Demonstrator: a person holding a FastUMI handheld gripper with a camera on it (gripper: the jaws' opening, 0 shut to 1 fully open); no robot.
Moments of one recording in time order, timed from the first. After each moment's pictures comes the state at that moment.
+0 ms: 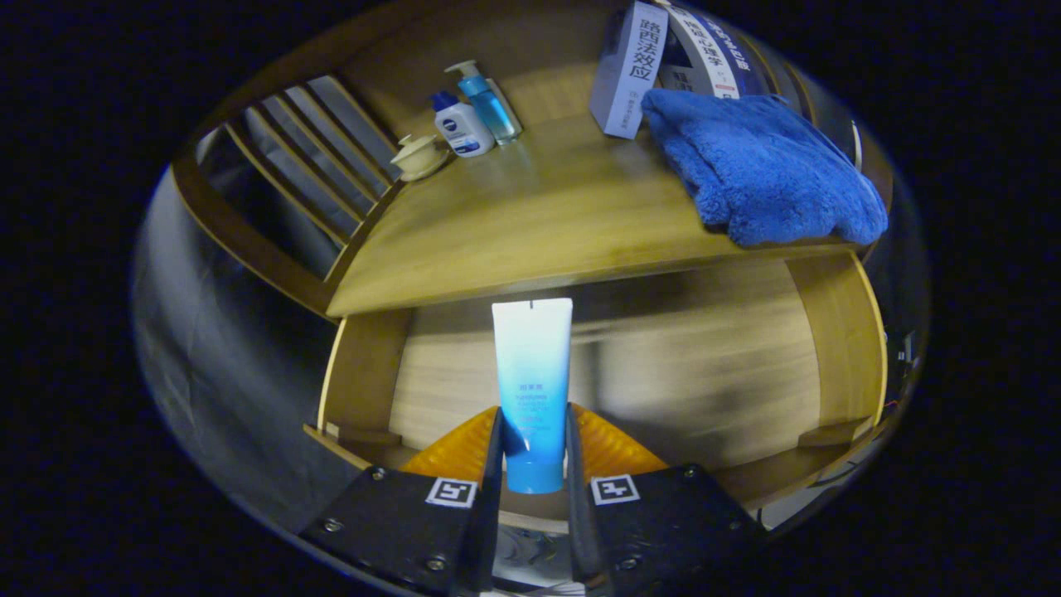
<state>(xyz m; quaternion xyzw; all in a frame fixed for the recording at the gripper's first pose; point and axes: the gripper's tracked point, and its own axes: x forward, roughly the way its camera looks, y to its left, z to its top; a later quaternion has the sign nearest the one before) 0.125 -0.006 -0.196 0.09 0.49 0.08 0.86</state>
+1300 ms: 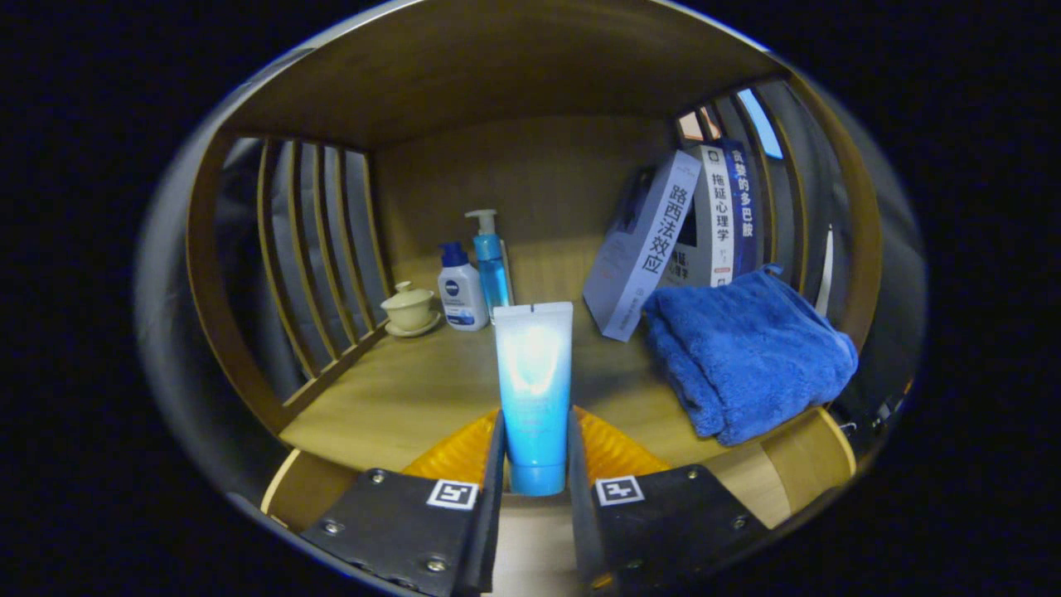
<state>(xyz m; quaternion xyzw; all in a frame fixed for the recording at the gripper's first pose) 0.272 -0.009 -0.127 0.03 0.16 -0.02 0.99</state>
